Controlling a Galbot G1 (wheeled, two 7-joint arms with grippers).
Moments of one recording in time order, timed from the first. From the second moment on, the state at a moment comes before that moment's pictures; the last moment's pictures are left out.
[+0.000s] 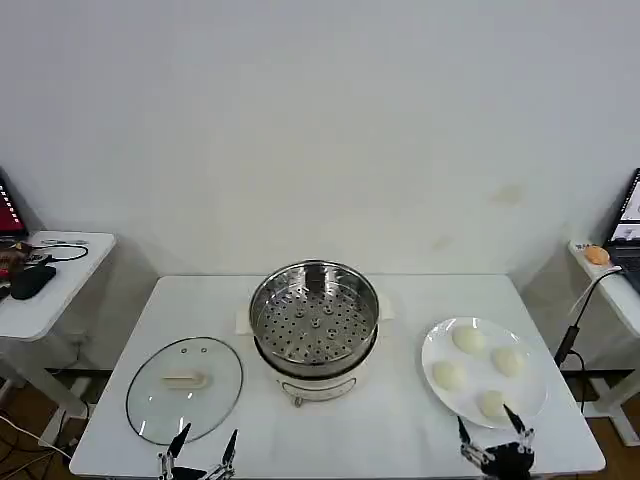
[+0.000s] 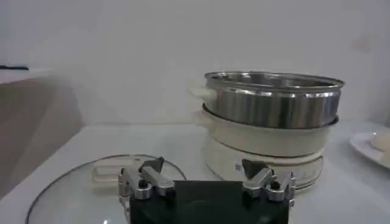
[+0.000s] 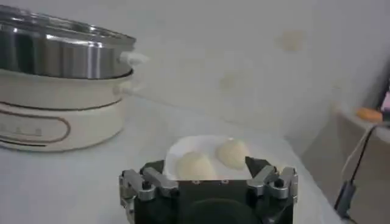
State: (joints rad) left arm 1.98 -1.04 -0.41 -2.13 -0.32 -0.23 -0.24; right arm -1.89 0.98 0.66 2.06 0.17 0.04 0.13
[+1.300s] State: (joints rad) left arm 1.95 -1.05 -0.42 -2.12 -0.35 -0.20 -0.23; right arm -1.33 0.42 0.45 1.74 -0.01 -0.13 -0.26
